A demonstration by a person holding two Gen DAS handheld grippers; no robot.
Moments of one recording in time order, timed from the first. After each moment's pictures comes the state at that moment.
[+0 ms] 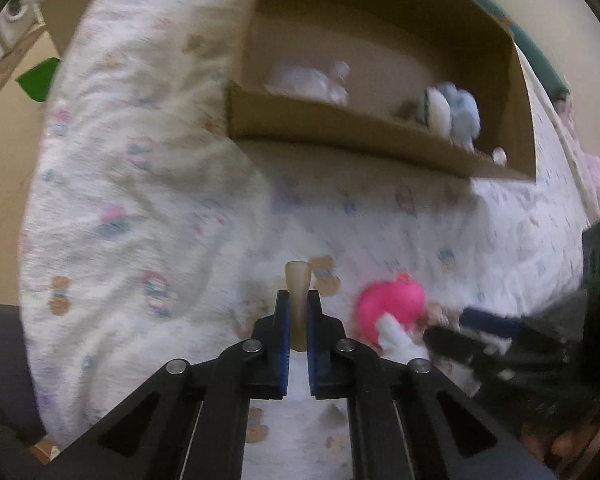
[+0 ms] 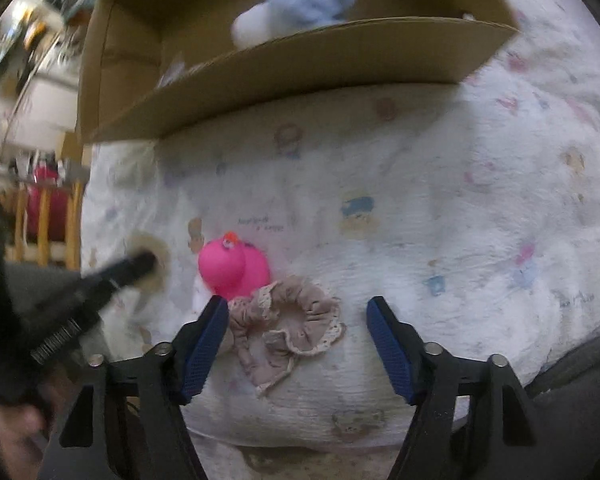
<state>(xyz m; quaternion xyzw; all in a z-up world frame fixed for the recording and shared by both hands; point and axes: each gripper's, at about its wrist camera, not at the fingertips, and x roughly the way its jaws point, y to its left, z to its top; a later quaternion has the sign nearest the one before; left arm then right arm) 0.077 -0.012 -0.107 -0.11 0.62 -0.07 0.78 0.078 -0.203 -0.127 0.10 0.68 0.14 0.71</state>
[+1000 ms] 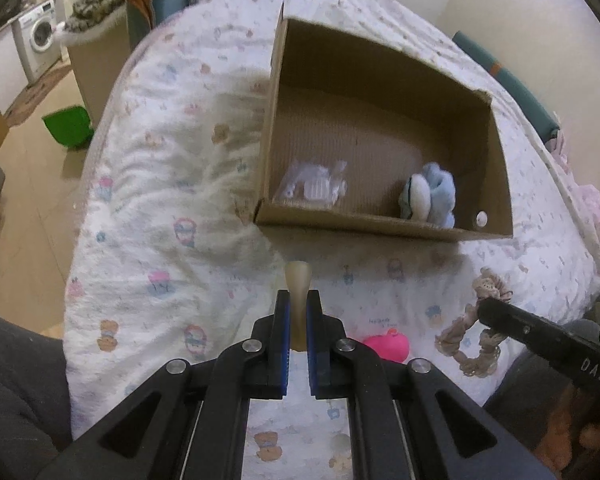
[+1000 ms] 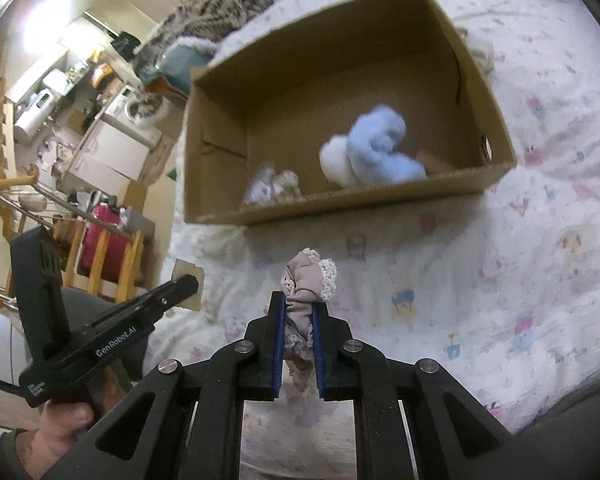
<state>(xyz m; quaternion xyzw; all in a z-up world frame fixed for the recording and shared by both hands) 0.067 0.000 -0.058 -0.10 0.52 -0.05 0.85 0.077 -0.225 -0.056 0.19 0.53 0.21 0.80</state>
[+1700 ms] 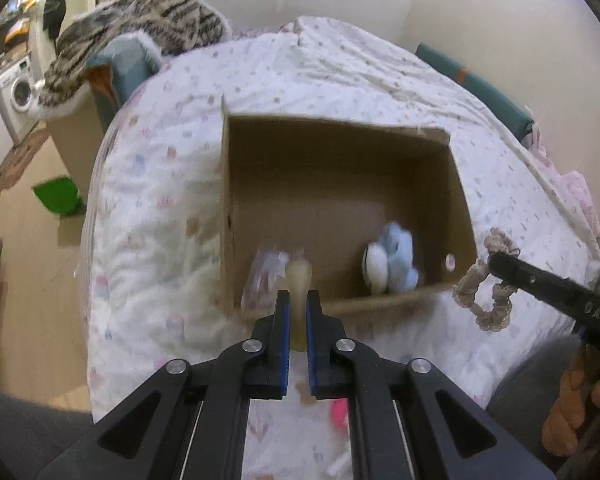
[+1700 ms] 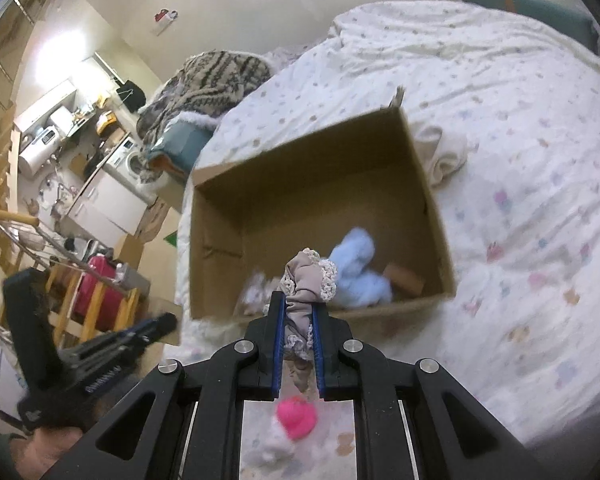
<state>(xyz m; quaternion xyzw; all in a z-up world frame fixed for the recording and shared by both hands) 0.106 -0.027 0.002 -0.04 0.46 -0.08 0.89 0.109 -0.267 -0.003 0.19 0.44 0.16 0.86</state>
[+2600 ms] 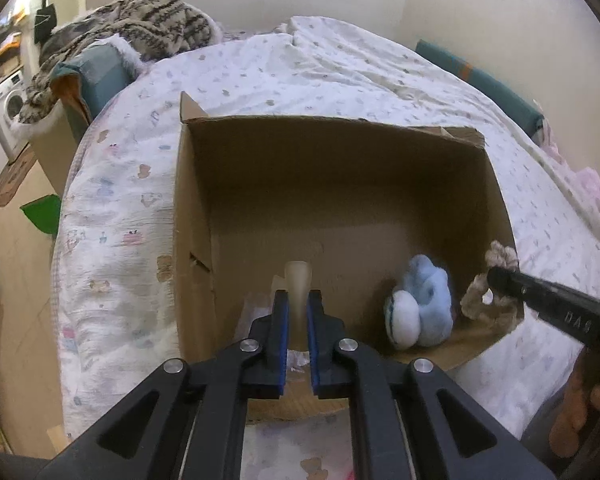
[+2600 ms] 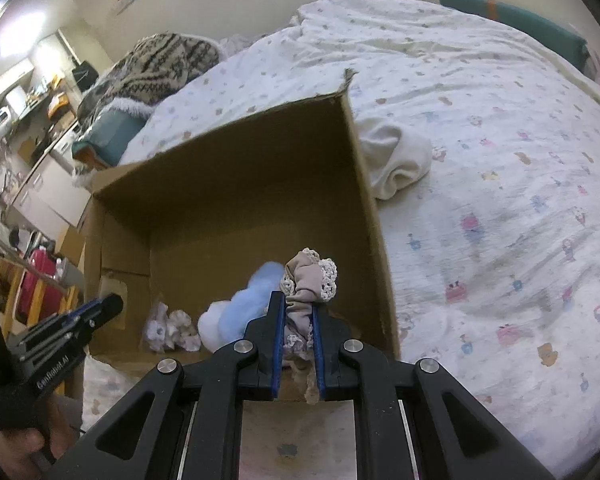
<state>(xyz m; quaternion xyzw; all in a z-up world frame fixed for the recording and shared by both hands) 0.174 -0.044 -0.046 -0.03 0.45 -0.08 0.89 0.173 -0.273 -0.054 0.12 0.48 0.09 0.87</state>
